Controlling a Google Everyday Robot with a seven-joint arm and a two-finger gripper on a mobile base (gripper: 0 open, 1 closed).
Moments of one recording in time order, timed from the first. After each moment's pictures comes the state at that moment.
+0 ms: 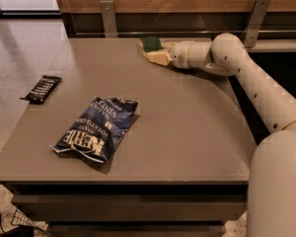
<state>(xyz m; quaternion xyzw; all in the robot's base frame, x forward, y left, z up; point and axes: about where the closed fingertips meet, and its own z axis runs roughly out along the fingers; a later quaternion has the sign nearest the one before) 0.828 -0.047 0.818 -0.36 0.70 0.29 0.54</state>
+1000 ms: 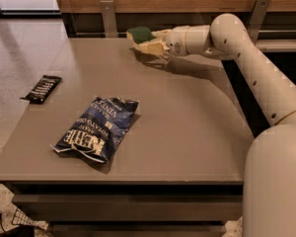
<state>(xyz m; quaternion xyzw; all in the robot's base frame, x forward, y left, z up) 0.805 -0.021 0.871 -0.43 0.67 0.30 0.53</state>
